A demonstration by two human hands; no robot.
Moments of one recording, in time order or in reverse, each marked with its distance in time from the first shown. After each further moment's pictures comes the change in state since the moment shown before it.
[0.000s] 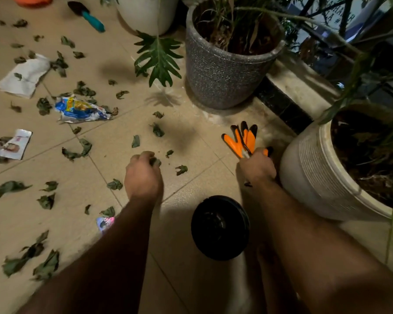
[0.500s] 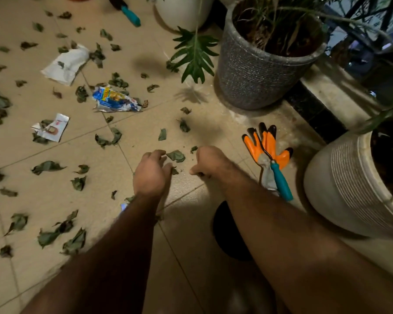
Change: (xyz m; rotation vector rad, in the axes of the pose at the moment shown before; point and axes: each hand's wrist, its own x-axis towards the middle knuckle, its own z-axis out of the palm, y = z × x) left_hand -0.001 -0.036 -0.019 0.013 0.028 0.005; right_hand -0.069 -0.143 0.051 -0.280 -0.394 -0.614
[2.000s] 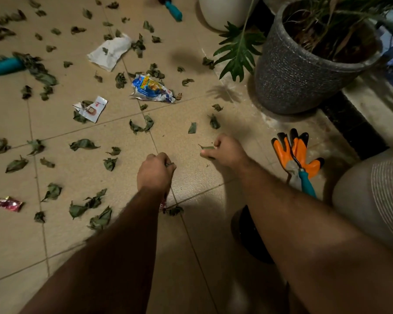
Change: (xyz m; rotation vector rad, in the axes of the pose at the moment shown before) left_hand 0.001 -0.063 -0.018 0.172 -0.024 -0.115; right_hand 0.005 -0.020 0.008 0.471 0.139 -0.063
